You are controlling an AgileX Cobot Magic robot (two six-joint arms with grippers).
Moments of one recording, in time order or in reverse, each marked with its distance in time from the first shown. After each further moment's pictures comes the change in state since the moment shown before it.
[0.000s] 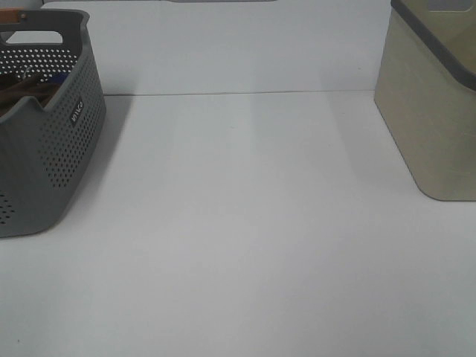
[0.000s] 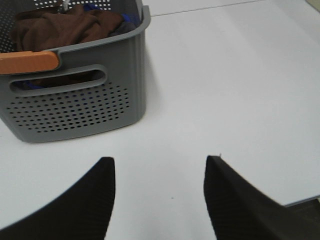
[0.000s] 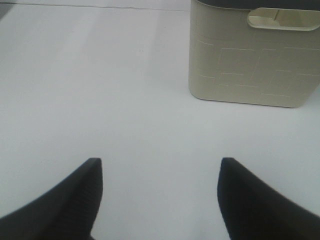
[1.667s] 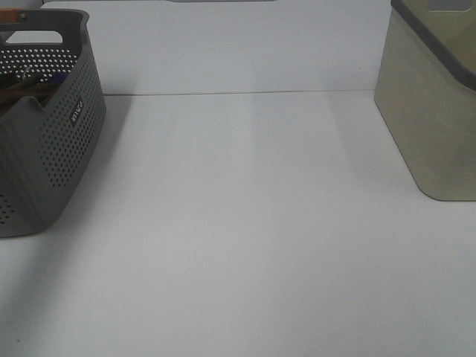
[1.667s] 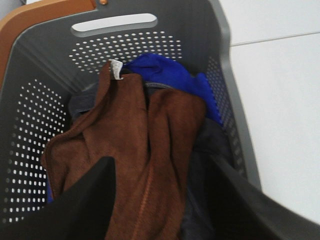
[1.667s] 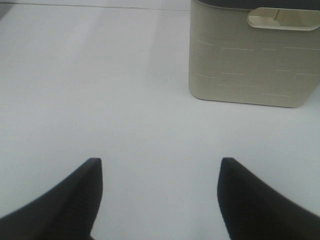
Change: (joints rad) left arm 0.004 1.680 -1.039 0.298 -0.283 -0.173; right arm 0.000 0.000 0.000 0.000 0.000 0.000
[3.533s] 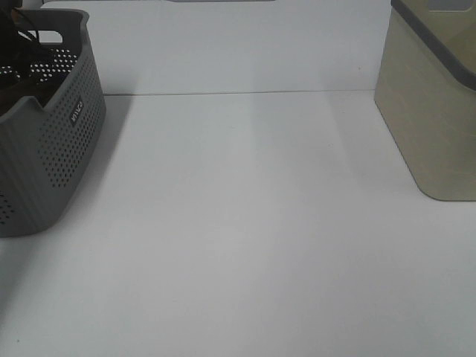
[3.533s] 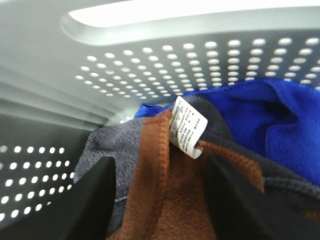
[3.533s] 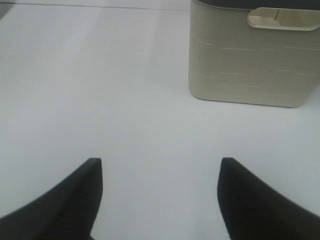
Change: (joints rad) left arm 0.105 0.808 -0.728 0.169 0.095 -0.060; right arm 0.000 0.000 0.000 0.000 0.000 0.000
